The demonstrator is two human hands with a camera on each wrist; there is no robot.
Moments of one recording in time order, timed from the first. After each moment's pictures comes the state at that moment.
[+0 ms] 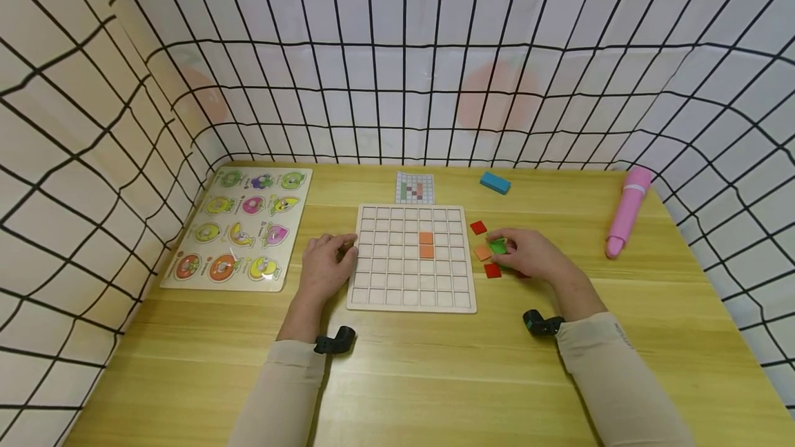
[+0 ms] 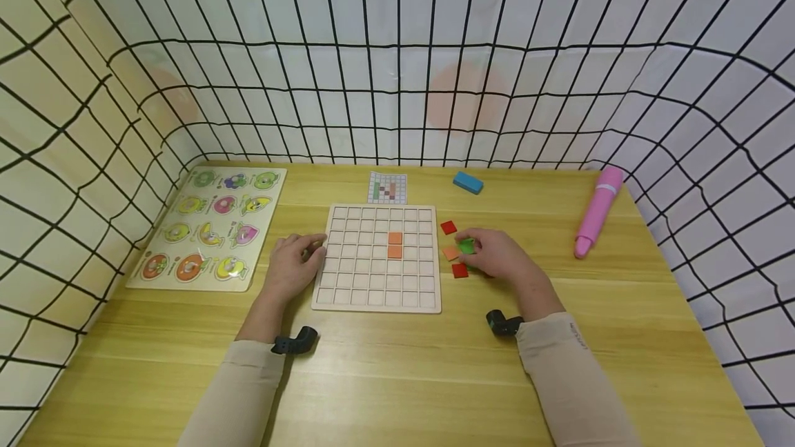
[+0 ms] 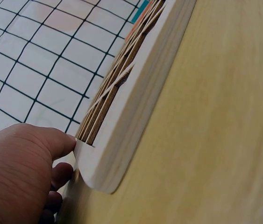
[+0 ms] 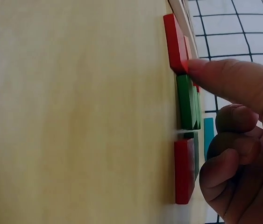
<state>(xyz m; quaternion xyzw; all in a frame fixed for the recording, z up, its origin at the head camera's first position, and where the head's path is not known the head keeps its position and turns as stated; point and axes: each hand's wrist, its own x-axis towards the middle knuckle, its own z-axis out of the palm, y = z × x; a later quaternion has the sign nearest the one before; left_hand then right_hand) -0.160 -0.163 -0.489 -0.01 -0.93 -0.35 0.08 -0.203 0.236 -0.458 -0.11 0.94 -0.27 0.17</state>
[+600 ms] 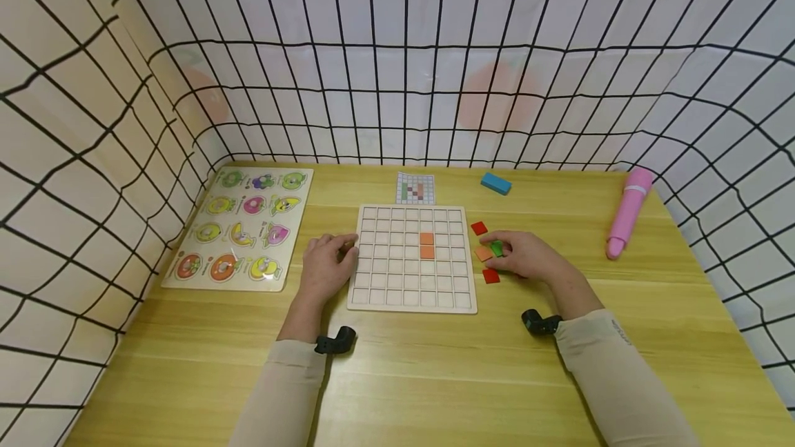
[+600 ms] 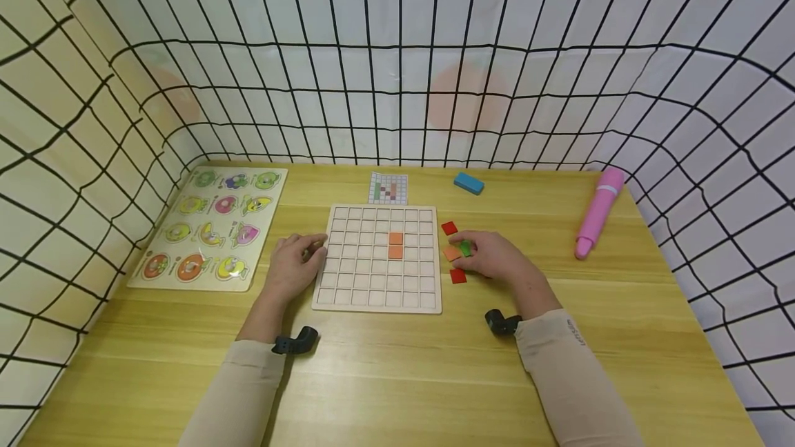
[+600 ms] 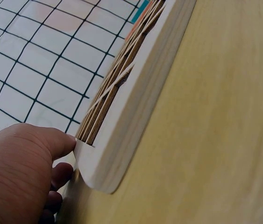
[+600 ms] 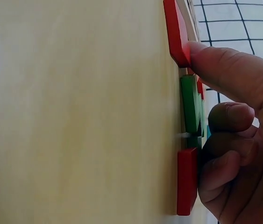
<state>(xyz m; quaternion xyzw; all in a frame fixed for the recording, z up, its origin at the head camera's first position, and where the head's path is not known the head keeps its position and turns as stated) -0.159 -0.163 -0.490 -0.02 -0.93 -0.35 0.08 -0.205 0.229 -0.458 -0.12 0.94 -0.27 0.20</state>
